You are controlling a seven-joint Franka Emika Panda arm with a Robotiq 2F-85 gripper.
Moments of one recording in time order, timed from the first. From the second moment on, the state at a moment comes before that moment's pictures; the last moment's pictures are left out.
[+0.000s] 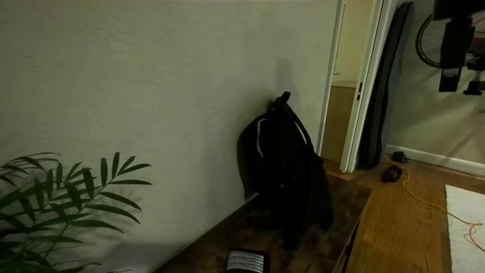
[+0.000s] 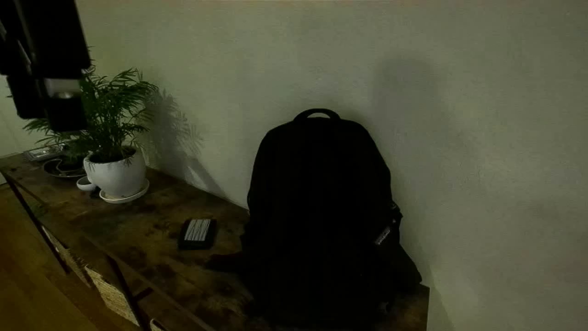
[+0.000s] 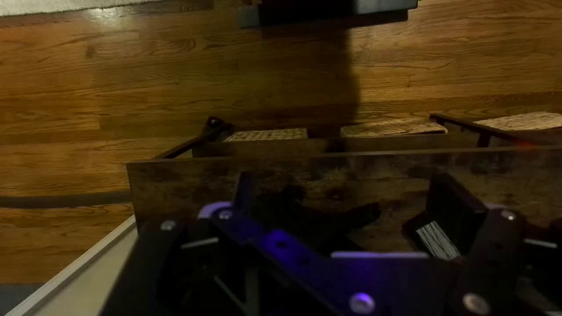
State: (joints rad) arm -0.10 -0.53 -0.02 -2.48 -0.10 1.85 0.04
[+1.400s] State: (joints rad) arm -0.09 -0.51 -0.01 -2.48 -0.10 1.85 0.04
